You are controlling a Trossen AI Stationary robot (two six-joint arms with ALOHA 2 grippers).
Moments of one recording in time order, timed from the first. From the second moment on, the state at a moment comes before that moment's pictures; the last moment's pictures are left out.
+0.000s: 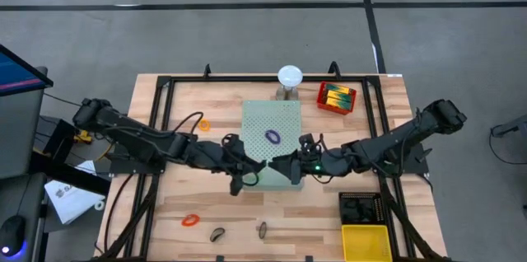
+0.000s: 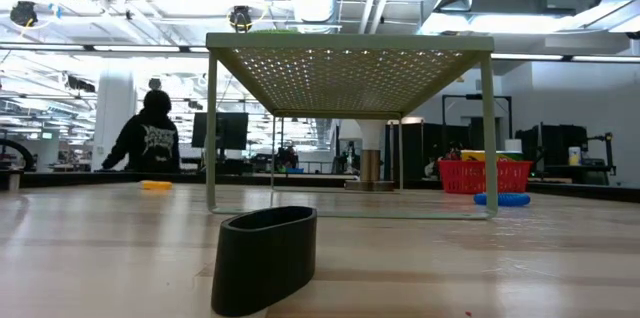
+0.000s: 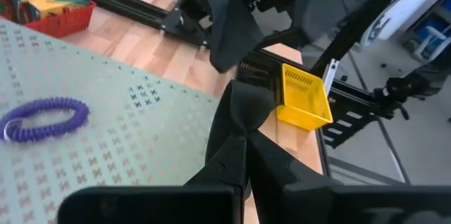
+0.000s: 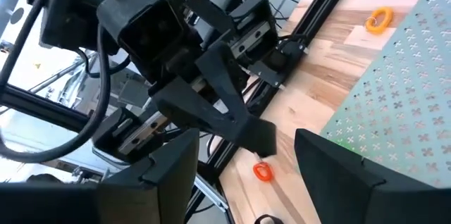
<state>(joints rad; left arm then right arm) -0.34 1.36 1.03 -0.05 -0.31 -0.50 0.40 1.43 1.00 0.20 0.52 1.10</state>
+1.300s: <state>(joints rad) -0.29 1.40 1.14 -0.10 -0.15 -0.45 0.39 1.43 1.03 0.22 0.54 0.98</state>
